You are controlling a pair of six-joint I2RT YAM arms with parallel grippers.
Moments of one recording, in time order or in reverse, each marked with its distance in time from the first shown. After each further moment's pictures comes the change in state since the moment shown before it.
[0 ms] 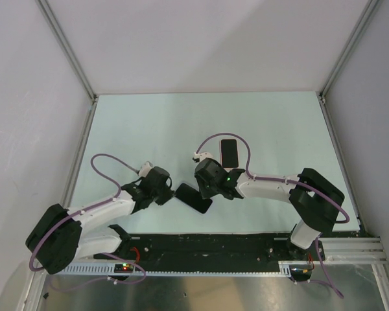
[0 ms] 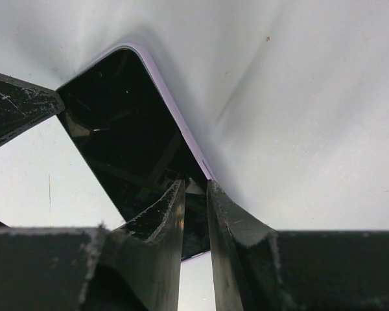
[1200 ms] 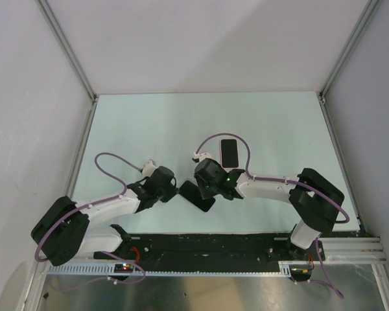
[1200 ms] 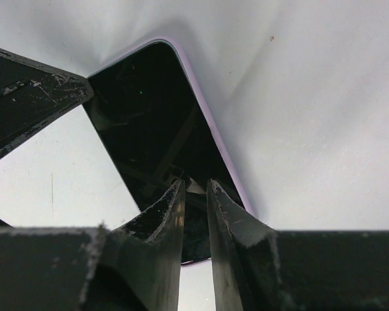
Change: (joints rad) left arm -0.032 0.095 -0.003 0.111 -0.042 -0.032; right arm 0.007 0.000 0.000 0.003 0.000 0.003
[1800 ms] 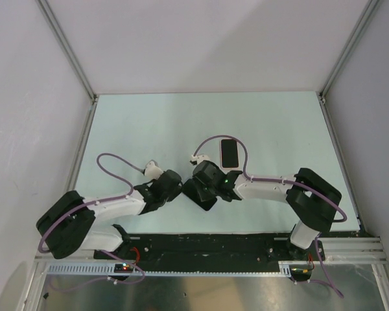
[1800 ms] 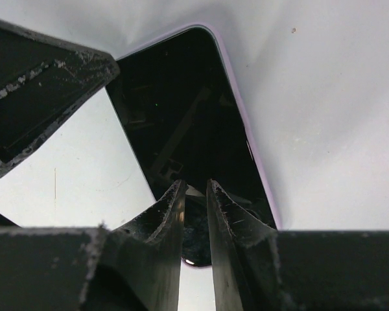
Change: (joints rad) left arm -0.098 0.060 0.005 0.061 -0.171 -0.087; right arm 0.019 0.016 0.000 0.010 -0.009 0.000
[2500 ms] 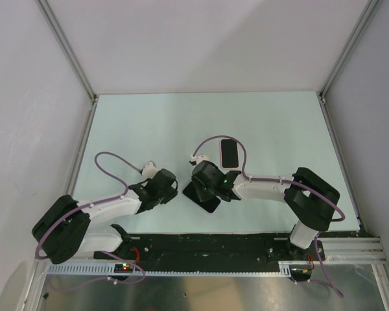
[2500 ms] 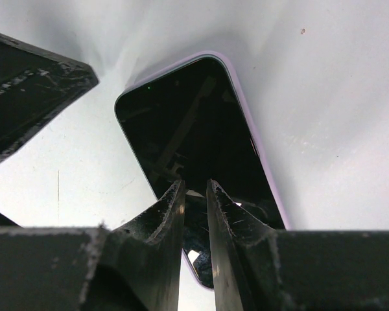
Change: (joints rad) left arm 0.061 -0.054 -0.001 -0.066 0.065 0.102; right arm 0.002 0.018 0.003 0.014 -0.014 0.006
